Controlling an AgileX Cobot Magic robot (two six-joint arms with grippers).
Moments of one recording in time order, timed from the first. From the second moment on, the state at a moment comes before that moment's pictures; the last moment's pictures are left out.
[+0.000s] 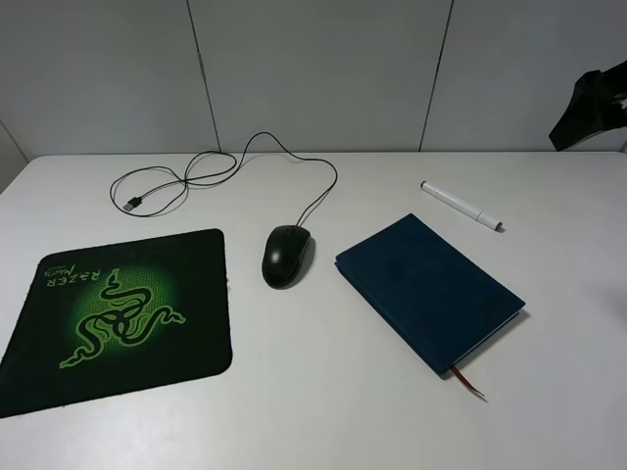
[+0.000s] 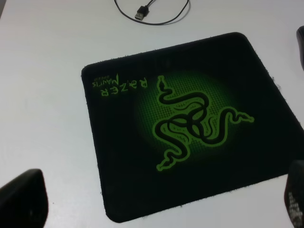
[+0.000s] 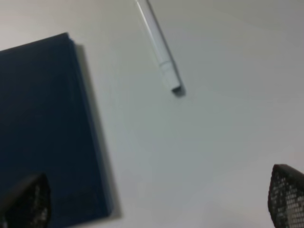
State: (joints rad) left arm -0.02 -0.01 -0.49 0.03 1.06 0.04; right arm -0.10 1.50 -1.27 0.23 0.95 -0.60
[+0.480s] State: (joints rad) left arm -0.02 -0.01 -0.49 0.03 1.06 0.04; right arm -0.09 1.77 -1.30 0.32 0.72 -0.86
